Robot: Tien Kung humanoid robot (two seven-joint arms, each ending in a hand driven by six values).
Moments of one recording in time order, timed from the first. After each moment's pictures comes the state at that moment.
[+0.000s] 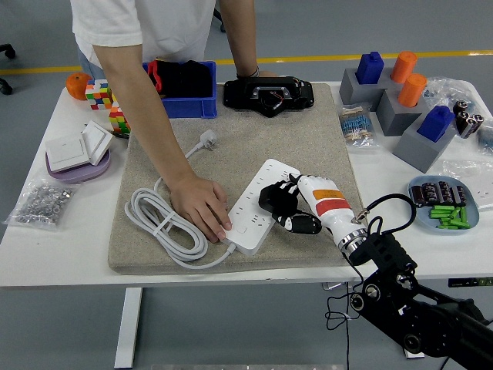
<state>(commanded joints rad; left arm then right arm) -0.05 0.13 -1.17 -0.18 1.02 -0.04 0.20 0.42 -0.11 0.62 1.09 -1.87 -0.53 0.00</state>
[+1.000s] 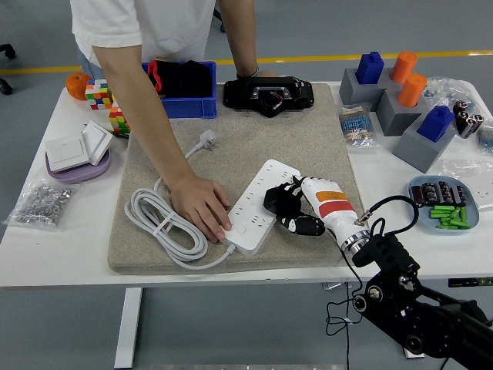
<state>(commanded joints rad) -0.04 0.13 -1.16 -0.18 1.01 -0.04 0.20 0.42 -0.11 0.62 1.08 -1.88 -0.53 -0.01</state>
